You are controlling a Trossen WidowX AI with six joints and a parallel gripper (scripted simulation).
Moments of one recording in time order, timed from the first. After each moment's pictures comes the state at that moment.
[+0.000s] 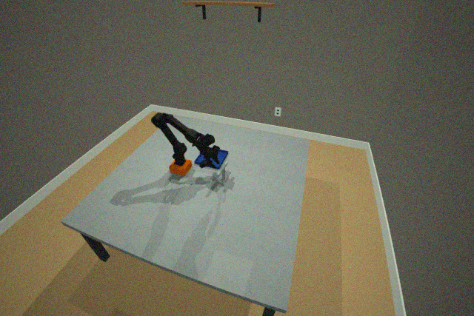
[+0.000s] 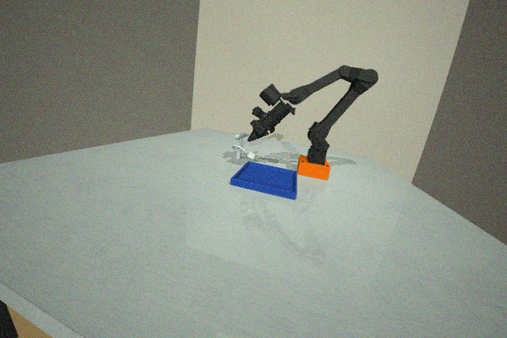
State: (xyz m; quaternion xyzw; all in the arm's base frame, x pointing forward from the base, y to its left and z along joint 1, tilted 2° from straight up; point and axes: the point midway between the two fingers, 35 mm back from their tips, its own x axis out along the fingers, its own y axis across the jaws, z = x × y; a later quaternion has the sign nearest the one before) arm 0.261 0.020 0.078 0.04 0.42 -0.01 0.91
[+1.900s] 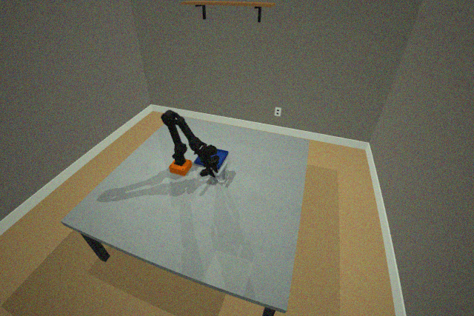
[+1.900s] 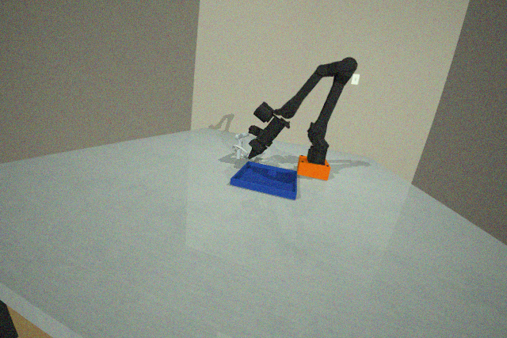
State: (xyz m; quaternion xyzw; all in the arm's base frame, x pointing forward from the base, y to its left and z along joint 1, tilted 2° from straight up) arm 0.259 0.011 0.004 0.01 0.48 0.00 0.88
